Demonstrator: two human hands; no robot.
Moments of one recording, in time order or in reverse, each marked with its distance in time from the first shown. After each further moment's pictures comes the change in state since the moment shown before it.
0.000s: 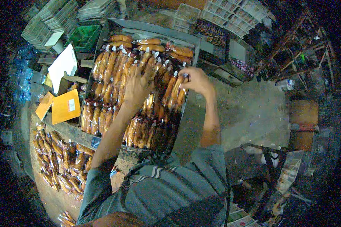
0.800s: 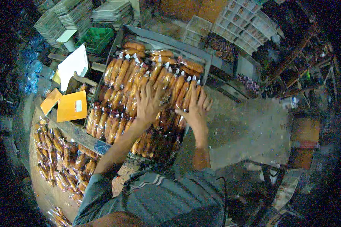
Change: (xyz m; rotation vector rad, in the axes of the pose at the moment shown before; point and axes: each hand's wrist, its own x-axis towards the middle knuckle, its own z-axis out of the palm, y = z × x) left_hand -0.030 0.018 0.010 0.161 -0.161 -0.168; right_hand -0.044 -0.049 0.079 -0.341 0.386 0.161
